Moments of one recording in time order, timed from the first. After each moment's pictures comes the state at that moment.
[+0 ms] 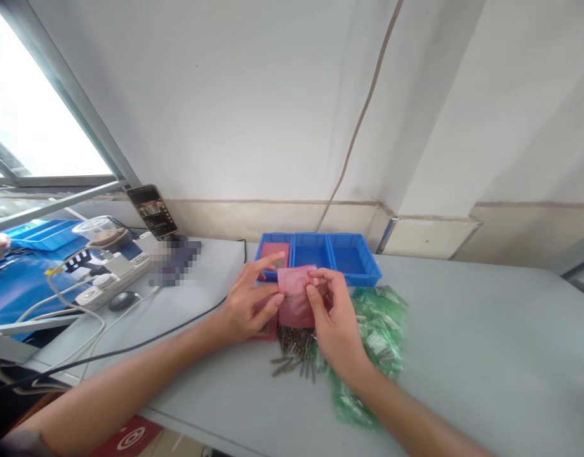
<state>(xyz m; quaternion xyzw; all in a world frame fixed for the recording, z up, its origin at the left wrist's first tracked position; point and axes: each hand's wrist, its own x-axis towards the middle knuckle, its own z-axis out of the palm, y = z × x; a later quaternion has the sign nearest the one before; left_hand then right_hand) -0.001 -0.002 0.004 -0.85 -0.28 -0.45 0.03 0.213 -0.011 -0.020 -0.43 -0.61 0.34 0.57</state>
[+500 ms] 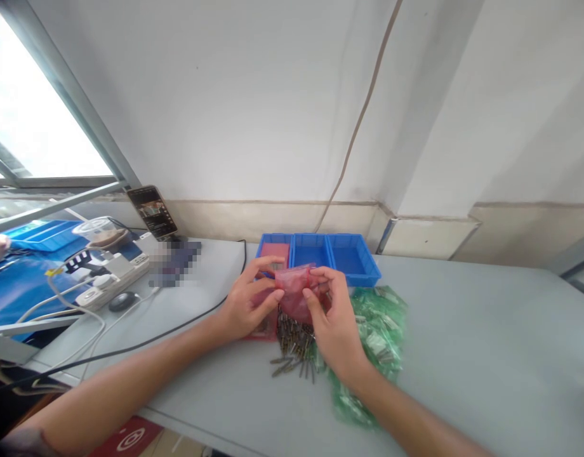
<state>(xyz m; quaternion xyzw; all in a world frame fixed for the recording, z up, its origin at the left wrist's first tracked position) 0.001 0.001 0.001 -0.82 -0.30 -0.48 -0.09 0.212 -0.014 -0.016 -0.42 -0.62 0.31 0.58</state>
